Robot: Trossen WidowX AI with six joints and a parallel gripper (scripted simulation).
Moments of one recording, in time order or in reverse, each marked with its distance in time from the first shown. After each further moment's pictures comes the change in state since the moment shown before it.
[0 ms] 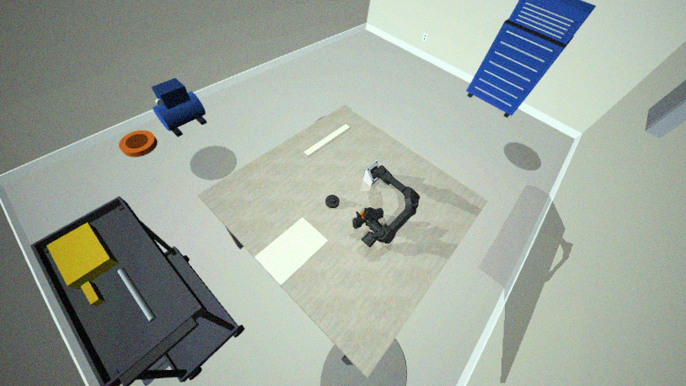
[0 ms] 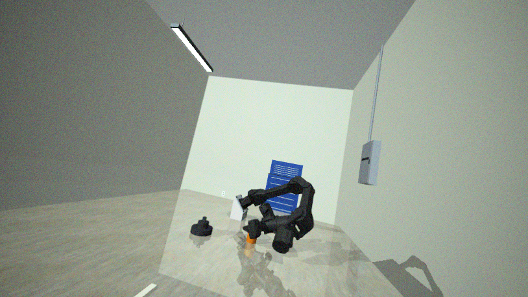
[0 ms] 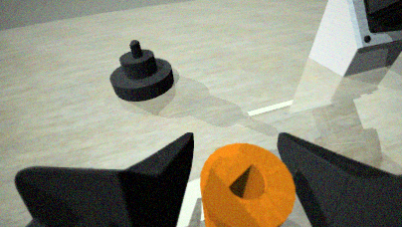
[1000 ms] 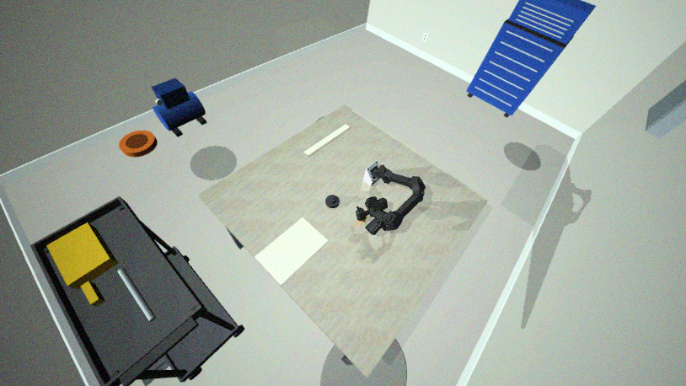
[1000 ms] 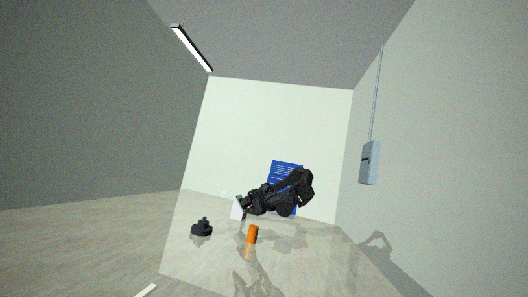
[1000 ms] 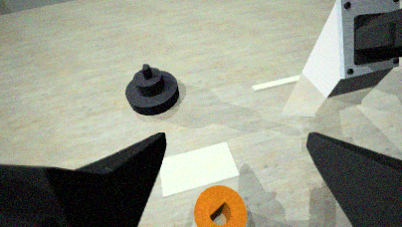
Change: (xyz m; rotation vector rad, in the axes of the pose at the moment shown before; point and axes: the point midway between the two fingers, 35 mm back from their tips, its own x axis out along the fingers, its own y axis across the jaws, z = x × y) arm -0.024 -0.008 0.069 -0.036 0.168 0.042
